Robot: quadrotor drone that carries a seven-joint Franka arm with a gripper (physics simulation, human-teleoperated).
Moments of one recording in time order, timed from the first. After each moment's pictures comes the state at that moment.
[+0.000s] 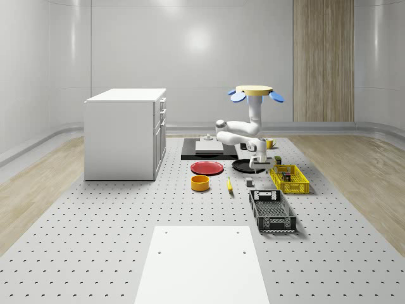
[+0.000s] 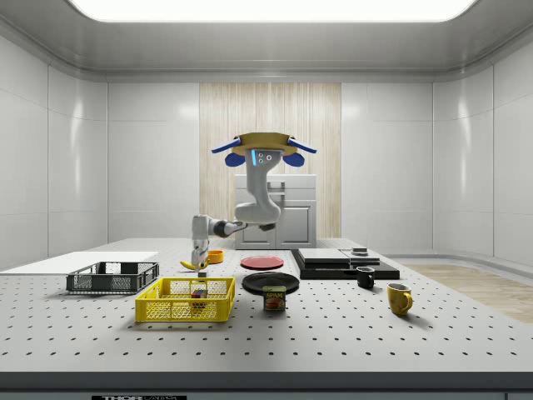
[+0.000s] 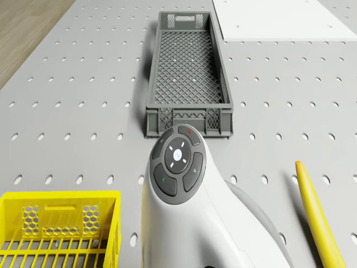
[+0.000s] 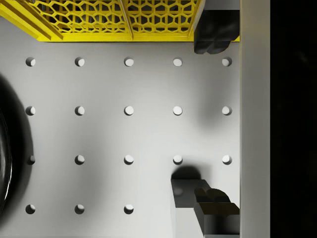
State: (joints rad) arm -1.19 -1.54 1.25 -2.84 -1.89 1.63 1.69
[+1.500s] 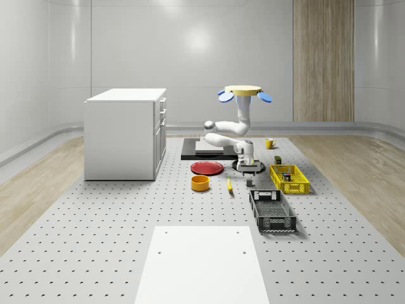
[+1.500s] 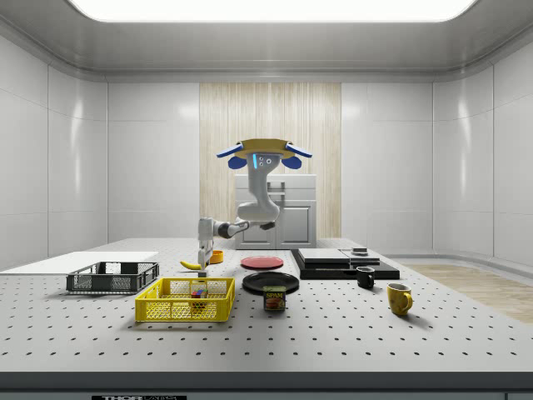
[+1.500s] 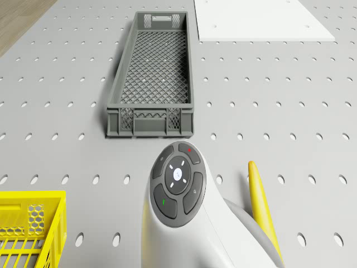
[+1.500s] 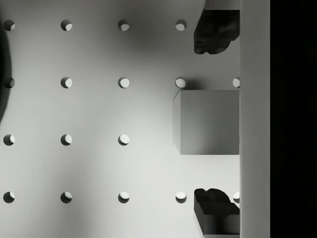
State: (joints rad) arm -1.21 -1.53 1.15 -2.81 -1.98 1.66 1.69
